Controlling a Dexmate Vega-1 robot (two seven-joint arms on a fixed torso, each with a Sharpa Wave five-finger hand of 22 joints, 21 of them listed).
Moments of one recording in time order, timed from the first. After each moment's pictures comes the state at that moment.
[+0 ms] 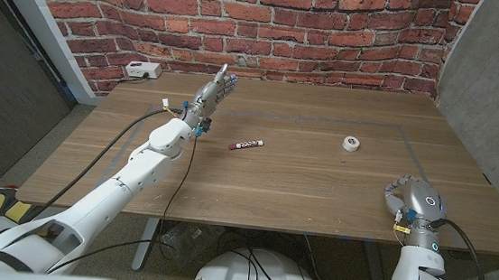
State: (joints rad) left arm 0.79 0.52 0.43 -1.45 -0.56 -0.24 -0.01; left_hand 0.42 0.07 -0.06 0.10 0.22 0.23 0.07 0.20 0.18 0.27 0.02 0.21 0.19 0.19 0.01 0.20 0.18 0.06 0.03 0.26 0.17; right arm -1.60 -0.88 -0.34 -2.17 -0.44 -0.89 -0.85; right_hand 0.96 0.00 0.41 -0.16 0.20 0.97 -0.15 0.41 0.22 0.62 -0.13 0.27 0.18 0.50 -0.05 0.20 0.19 0.56 -0.05 0.39 0.18
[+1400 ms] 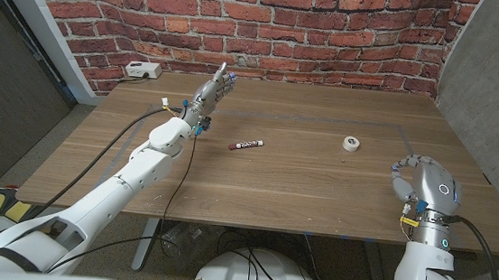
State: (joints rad) left arm 0.78 0.51 0.43 -1.42 -0.57 -0.26 -0.02; left_hand 0.41 0.08 -0.07 0.09 0.22 0.23 0.07 0.20 0.18 0.27 0.02 0.21 0.19 0.19 0.01 0.19 0.18 0.06 0.03 0.24 0.18; right arm -1.68 -0.81 -0.24 -2.25 -0.59 -0.79 -0.91; right_hand 0.96 0.01 0.41 -0.15 0.20 1.01 -0.12 0.44 0.23 0.70 -0.13 0.27 0.18 0.55 -0.05 0.20 0.19 0.59 -0.06 0.40 0.18
